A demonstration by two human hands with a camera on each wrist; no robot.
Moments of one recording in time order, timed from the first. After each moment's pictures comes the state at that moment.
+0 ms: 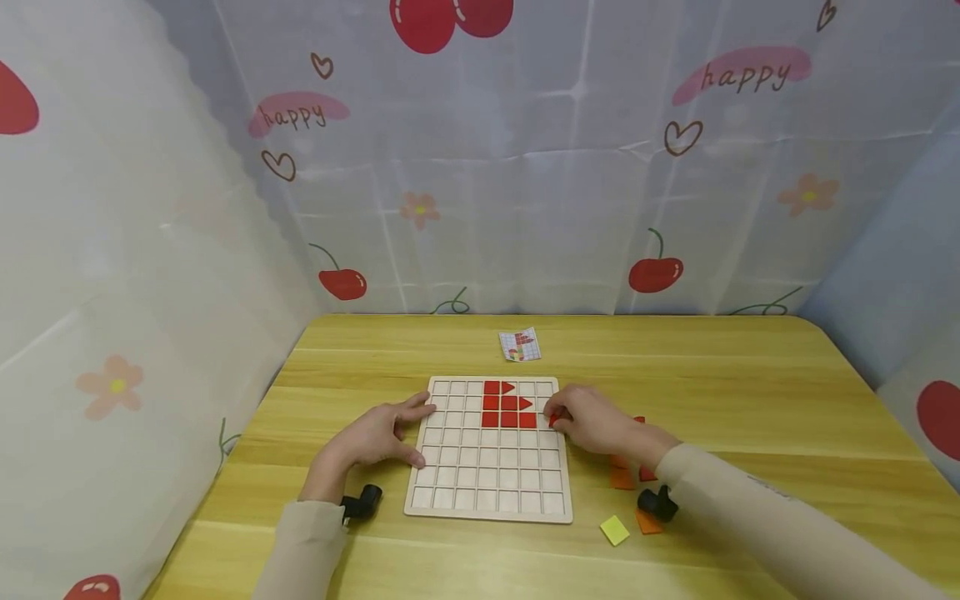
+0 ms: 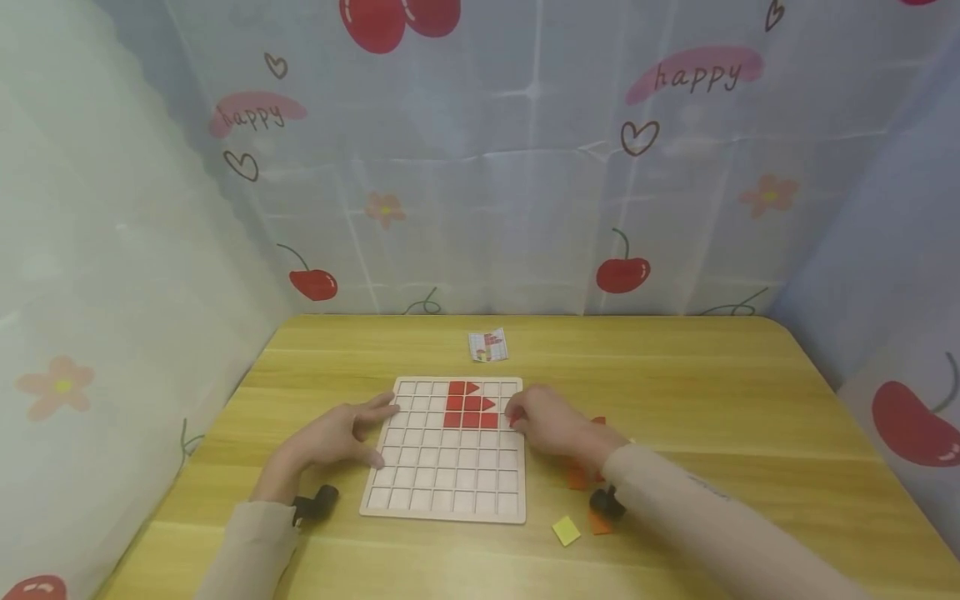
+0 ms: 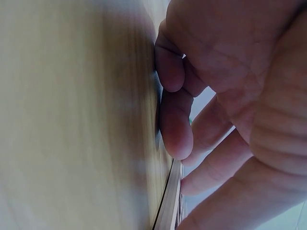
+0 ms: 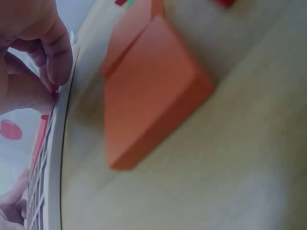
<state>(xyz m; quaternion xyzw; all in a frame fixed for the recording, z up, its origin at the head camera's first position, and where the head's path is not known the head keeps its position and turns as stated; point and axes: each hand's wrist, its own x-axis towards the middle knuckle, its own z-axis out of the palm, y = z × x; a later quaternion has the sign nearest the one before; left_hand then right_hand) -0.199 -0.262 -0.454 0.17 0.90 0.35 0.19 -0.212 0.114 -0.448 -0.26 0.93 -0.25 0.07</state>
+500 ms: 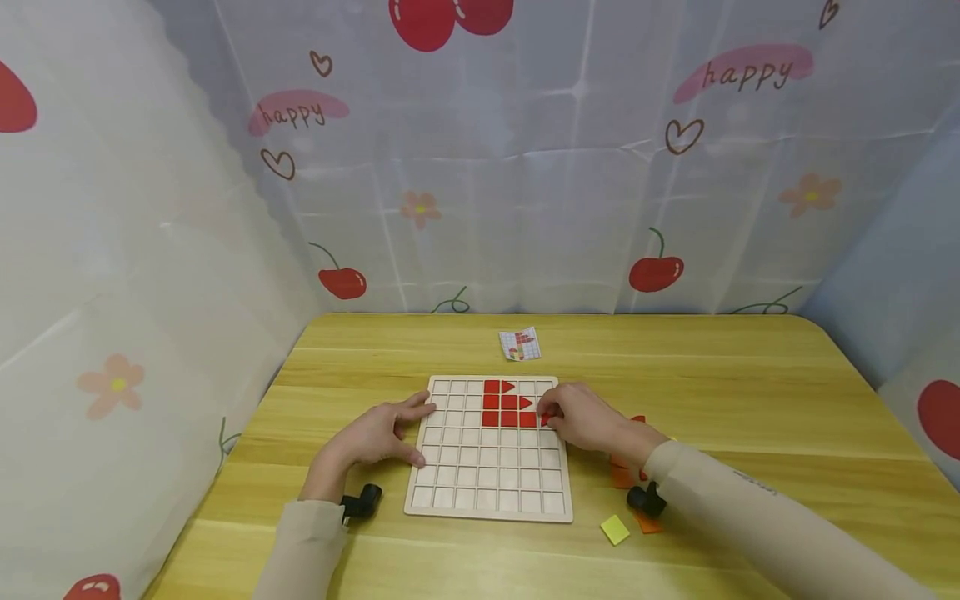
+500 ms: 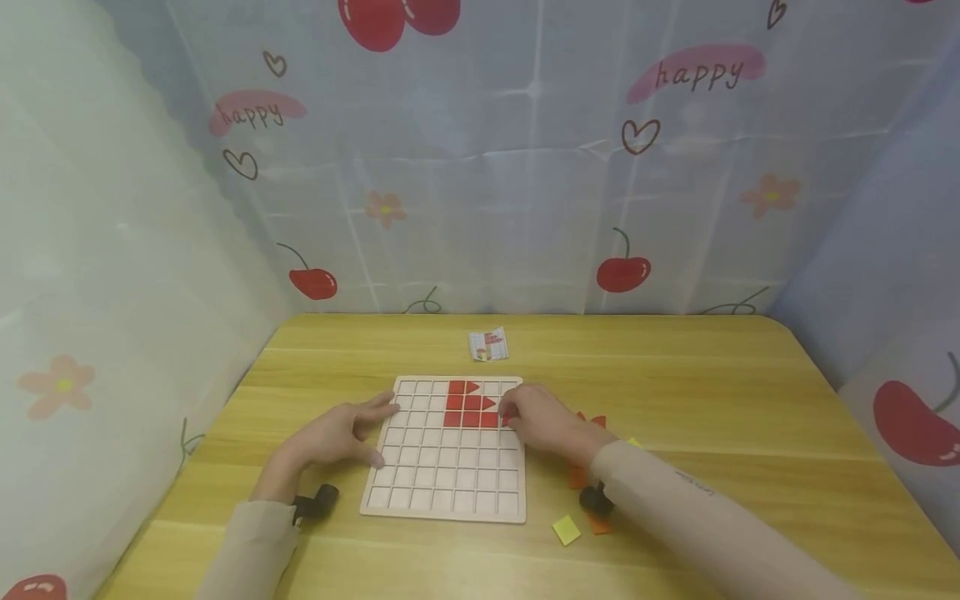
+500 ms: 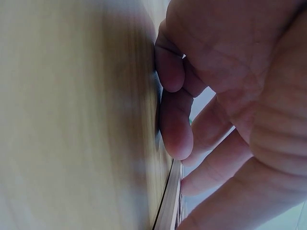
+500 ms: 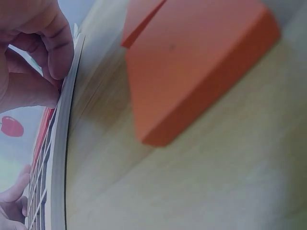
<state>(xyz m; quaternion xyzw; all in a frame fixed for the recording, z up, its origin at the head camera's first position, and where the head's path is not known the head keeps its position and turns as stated) -0.201 -0.263 -0.458 0.16 0.90 0.34 0.19 -0.216 0.102 -0.448 -0.26 0.93 -0.26 0.08</state>
